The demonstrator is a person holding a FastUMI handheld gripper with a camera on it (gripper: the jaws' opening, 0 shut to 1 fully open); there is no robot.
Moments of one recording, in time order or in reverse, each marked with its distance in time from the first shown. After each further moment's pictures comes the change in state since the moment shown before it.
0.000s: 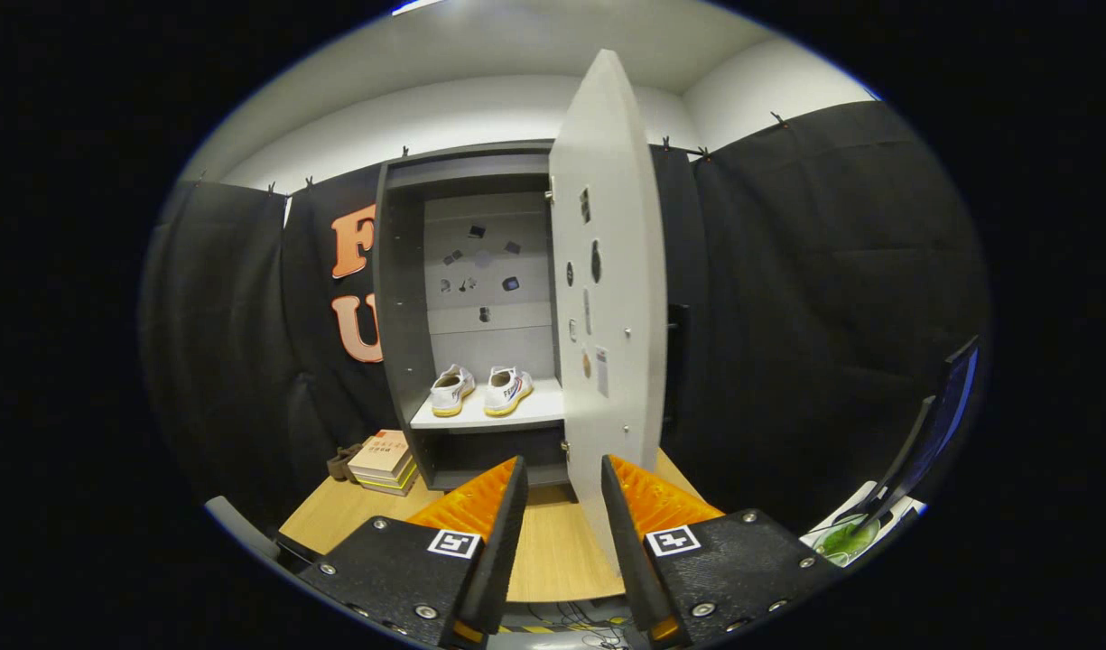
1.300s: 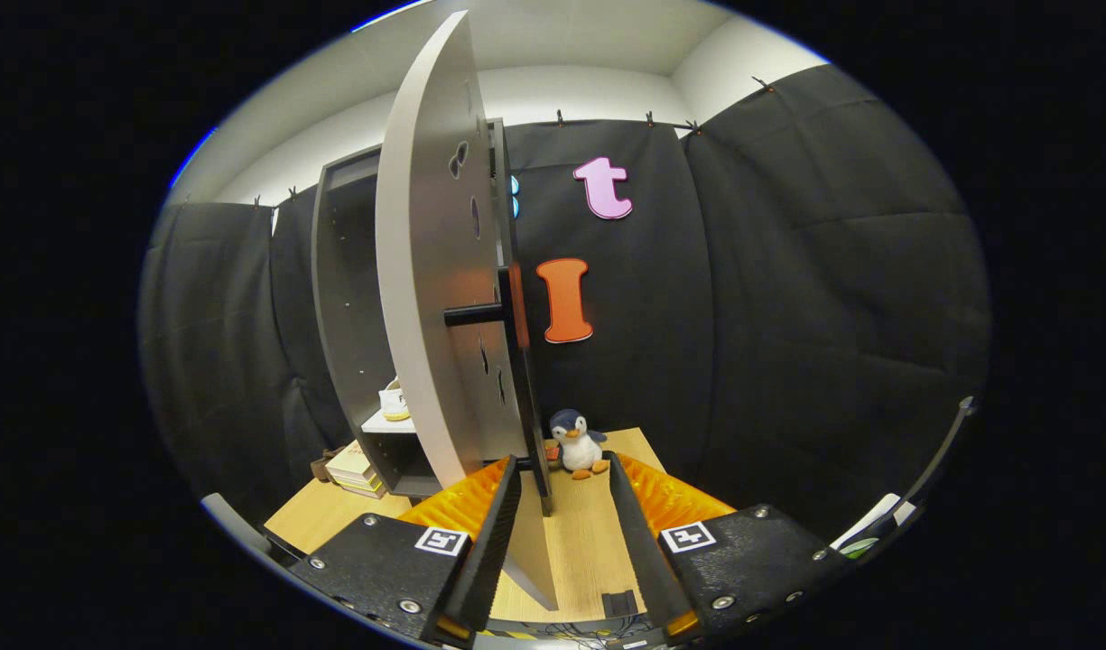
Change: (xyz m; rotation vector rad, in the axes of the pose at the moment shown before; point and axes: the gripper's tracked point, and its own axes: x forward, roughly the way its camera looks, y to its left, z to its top) arm 0.106 -0.101 -0.013 0.038 0.019 0.081
